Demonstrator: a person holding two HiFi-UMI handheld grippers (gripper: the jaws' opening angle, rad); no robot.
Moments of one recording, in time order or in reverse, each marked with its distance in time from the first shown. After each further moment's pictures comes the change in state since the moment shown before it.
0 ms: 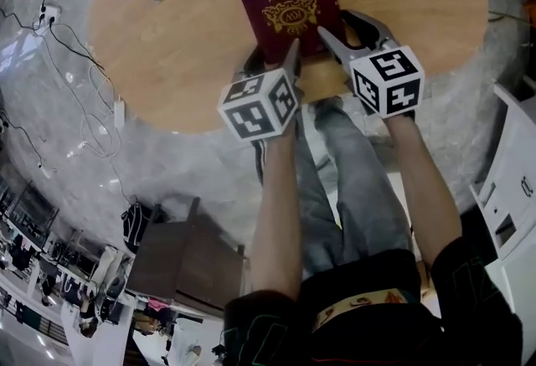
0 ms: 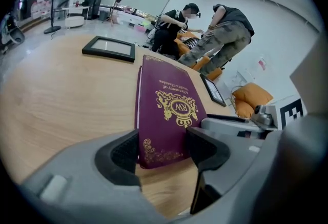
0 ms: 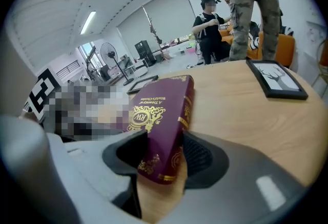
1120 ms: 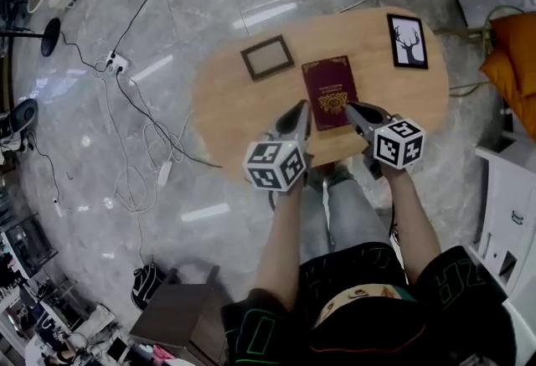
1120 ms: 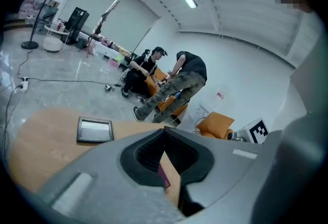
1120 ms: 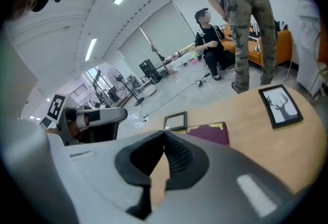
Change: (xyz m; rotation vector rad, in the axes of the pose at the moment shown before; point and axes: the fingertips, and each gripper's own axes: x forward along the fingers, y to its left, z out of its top) left arm -0.185 -0.033 0.163 0.118 -0.350 -0.320; right arm -0.089 0.111 0.129 0.160 -0.129 0.112
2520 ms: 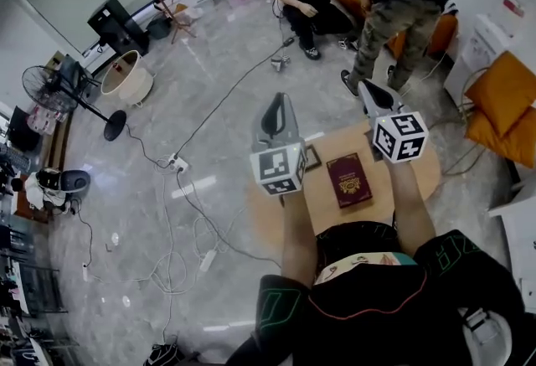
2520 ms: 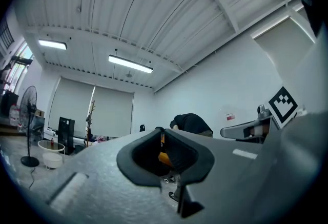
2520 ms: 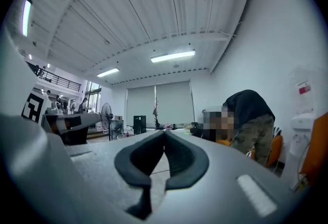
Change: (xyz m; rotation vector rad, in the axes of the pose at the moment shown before) left arm -0.156 -0.141 0.347 0.647 -0.683 0.136; right arm -0.182 0.159 0.341 -0.437 -0.749 -0.251
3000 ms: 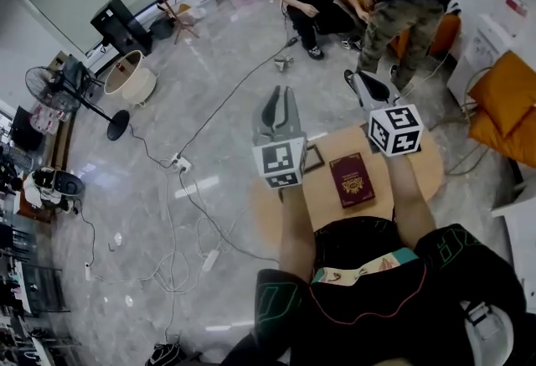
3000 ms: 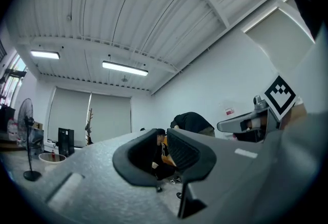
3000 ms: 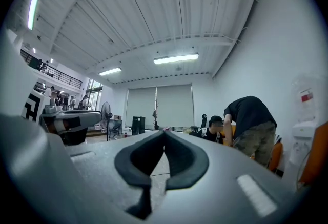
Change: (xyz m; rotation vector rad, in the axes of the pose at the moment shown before) left arm 0.014 0.005 0.004 0.120 -0.030 -0.014; right arm 0.022 0.007 0.012 -0.053 -0.035 0.006
